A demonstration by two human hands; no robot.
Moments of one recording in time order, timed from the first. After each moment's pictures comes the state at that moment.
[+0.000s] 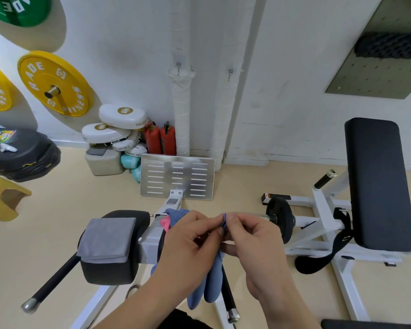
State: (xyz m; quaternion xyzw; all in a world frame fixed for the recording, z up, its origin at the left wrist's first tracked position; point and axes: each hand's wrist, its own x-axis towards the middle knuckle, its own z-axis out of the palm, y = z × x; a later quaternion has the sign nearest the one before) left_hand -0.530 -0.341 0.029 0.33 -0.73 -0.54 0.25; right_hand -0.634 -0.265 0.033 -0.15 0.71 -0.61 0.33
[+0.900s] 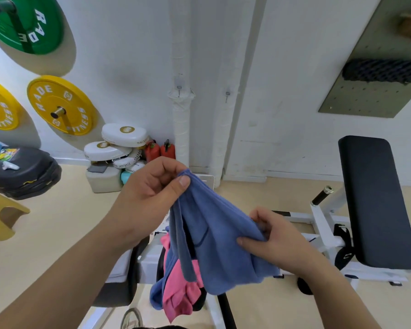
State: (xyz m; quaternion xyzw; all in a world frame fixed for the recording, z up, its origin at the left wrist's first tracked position) left_hand -0.517 -0.428 0.111 0.22 -0.70 -0.60 0.32; right_hand -0.713 -0.245 0.063 -0.42 0.78 -0.34 0.31
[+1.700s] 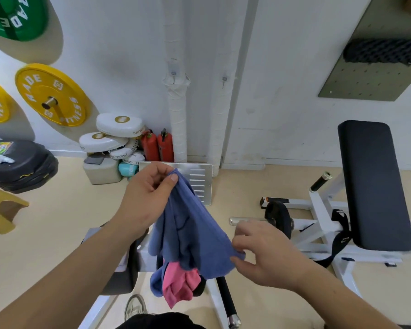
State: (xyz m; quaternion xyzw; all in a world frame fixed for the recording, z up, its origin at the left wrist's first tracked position) left_hand -0.538 -0.454 0.041 0.39 -0.69 -0.53 0.31; right_hand -0.707 -0.232 0.008 -0.68 0.72 -0.10 0.11
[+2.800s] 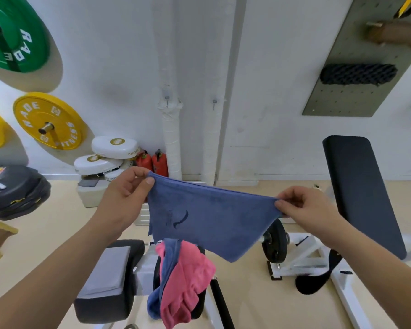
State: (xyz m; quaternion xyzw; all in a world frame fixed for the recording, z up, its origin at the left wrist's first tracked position) left_hand -0.516 -0.479 0.070 0.36 -0.70 -0.52 0.32; right_hand -0.790 -0.219 0.072 -0.30 0.85 -0.40 0.19
